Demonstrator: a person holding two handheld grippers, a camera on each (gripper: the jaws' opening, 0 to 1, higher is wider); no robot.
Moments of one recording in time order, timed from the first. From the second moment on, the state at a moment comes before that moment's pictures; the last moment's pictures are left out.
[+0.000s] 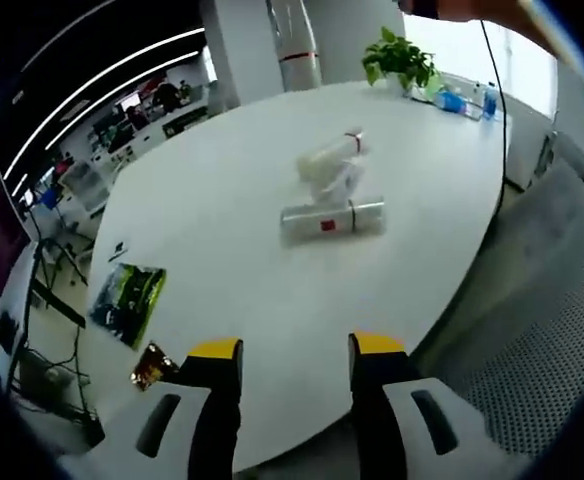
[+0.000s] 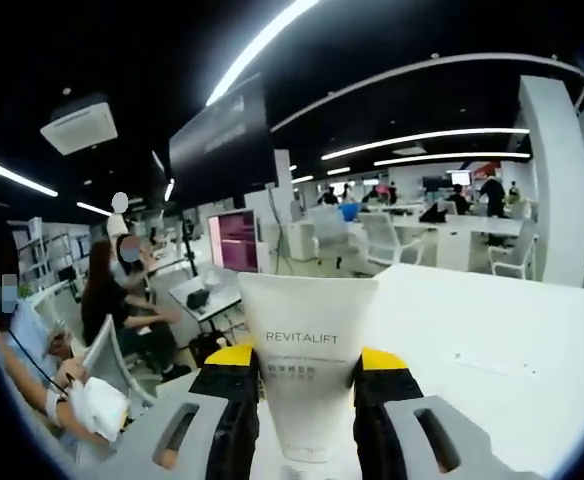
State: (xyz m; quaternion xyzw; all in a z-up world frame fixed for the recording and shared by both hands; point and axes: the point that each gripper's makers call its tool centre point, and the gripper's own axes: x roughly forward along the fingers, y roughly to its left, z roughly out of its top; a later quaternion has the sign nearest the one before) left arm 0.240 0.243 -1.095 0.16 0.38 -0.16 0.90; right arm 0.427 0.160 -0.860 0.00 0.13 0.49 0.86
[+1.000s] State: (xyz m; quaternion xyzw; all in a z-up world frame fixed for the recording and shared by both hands) left arm 0.235 0.256 -1.105 0.17 0.40 -0.16 0.89; right arm 0.560 0.143 -0.905 -0.01 0.15 0.36 0.92
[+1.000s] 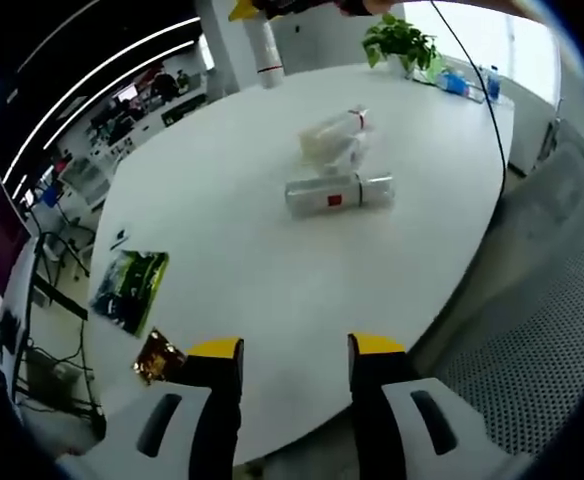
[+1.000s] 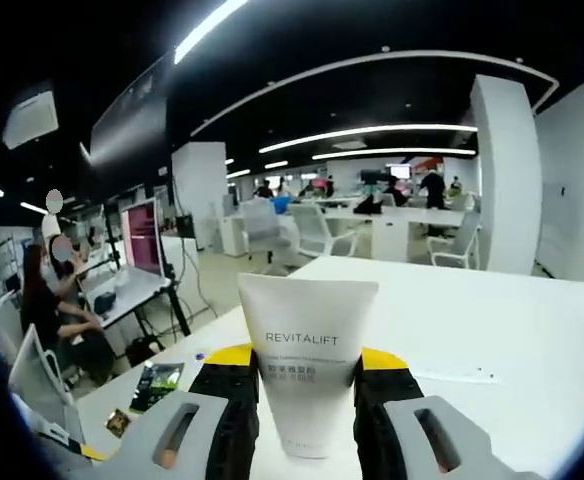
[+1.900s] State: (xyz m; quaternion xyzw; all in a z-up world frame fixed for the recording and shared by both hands) left arm 0.228 0.255 -1.117 0.17 0.42 -0.17 0.87; right arm 0.616 0.112 -0.971 -0.02 0.17 0.27 0.95
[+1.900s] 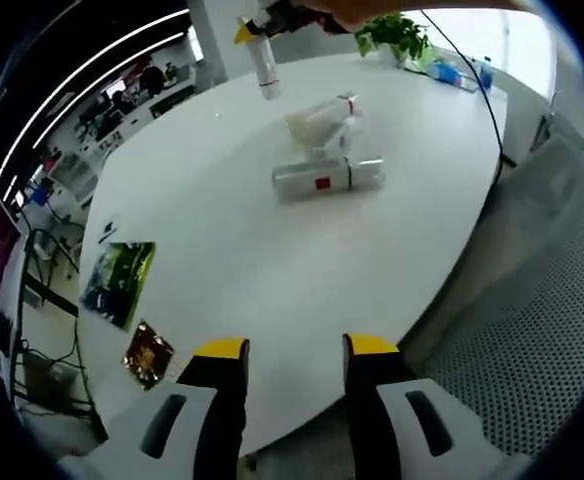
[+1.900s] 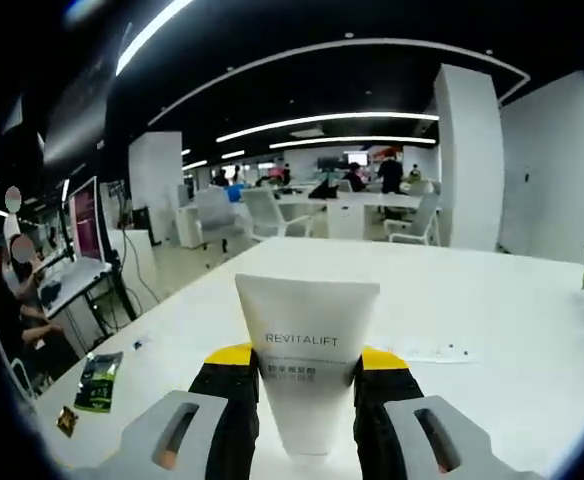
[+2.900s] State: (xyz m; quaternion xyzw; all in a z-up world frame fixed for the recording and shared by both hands) left arm 0.224 0.256 -1.122 0.17 0.44 -0.18 0.86; right arm 0.629 0.096 -1.013 -0.04 0.17 0.21 0.96
